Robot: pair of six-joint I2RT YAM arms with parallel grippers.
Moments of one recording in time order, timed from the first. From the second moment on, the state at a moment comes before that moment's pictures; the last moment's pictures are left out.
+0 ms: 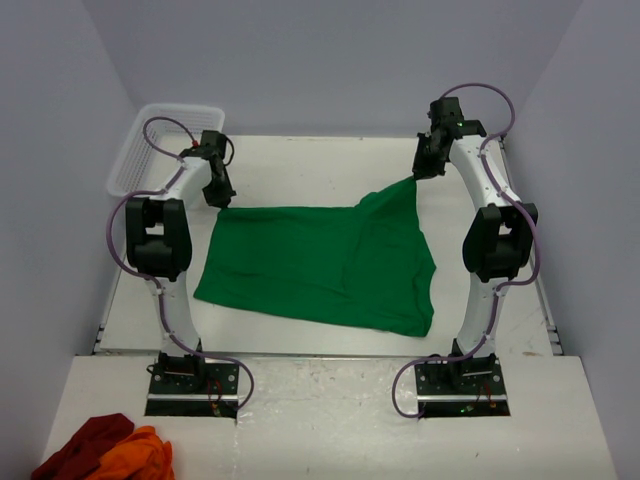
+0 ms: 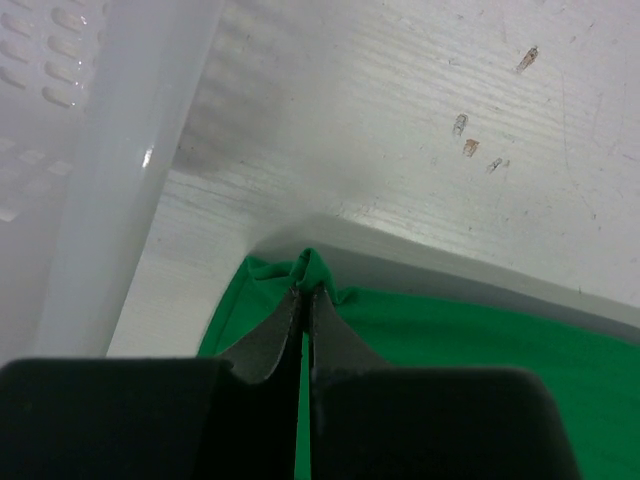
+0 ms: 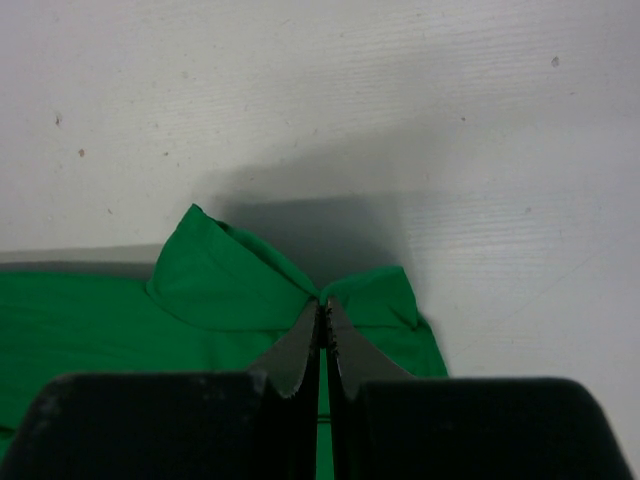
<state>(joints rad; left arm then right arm) -0.07 2.09 1.67 -0.76 -0.17 -0.41 0.10 2.08 1.99 -0.95 -0.04 0.32</state>
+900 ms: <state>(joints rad) -0.03 2.09 1.69 -0.75 -0.13 -0.41 0.10 2.08 2.02 -0.95 -0.04 0.32</state>
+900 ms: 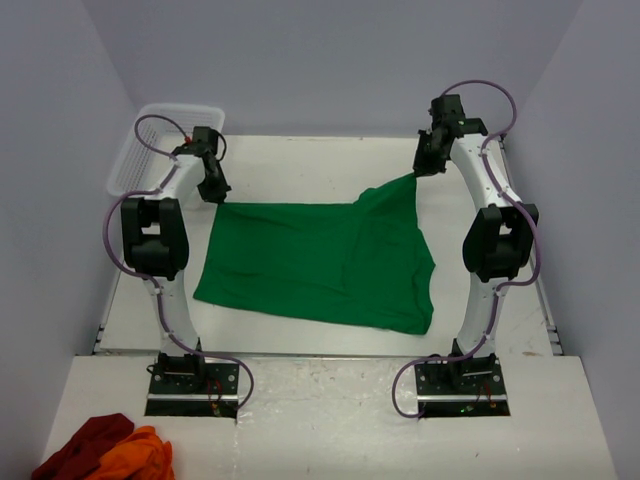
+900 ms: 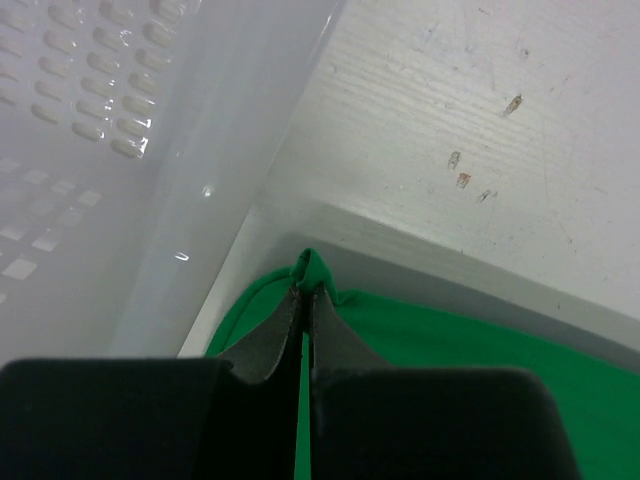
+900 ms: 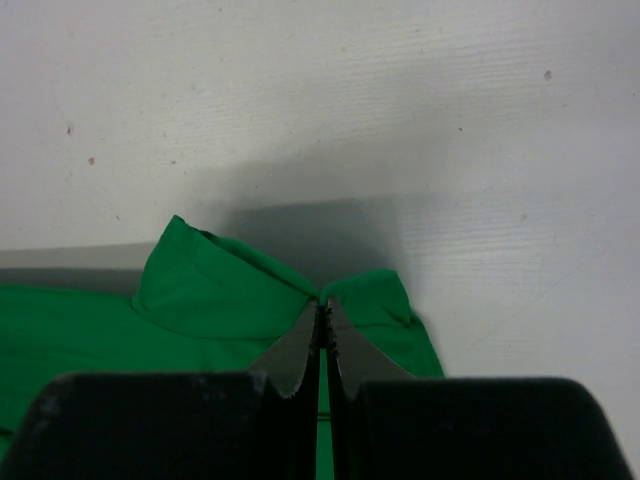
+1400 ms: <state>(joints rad) -0.03 2.09 1.72 -0.75 -0.13 -0.41 0.09 2.08 2.01 -0.95 -0.04 0.32</state>
